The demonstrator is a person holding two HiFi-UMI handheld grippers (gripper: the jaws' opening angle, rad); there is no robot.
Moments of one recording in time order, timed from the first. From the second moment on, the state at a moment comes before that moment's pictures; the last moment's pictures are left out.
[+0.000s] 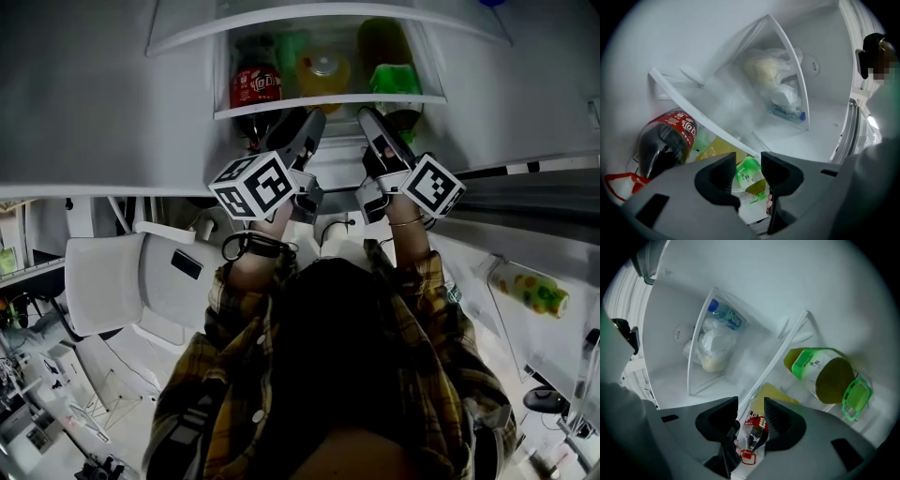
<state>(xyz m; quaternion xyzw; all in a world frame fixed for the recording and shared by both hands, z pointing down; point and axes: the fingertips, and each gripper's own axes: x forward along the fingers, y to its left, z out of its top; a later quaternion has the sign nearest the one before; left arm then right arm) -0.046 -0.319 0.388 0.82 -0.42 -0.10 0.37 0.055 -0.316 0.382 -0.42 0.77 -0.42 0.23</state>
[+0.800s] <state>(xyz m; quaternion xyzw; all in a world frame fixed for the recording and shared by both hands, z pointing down) -0.054 -0.377 0.375 0.78 -0.43 -0.18 0.43 0.038 -0.376 0.379 -0.39 0.76 -0.46 0.25</state>
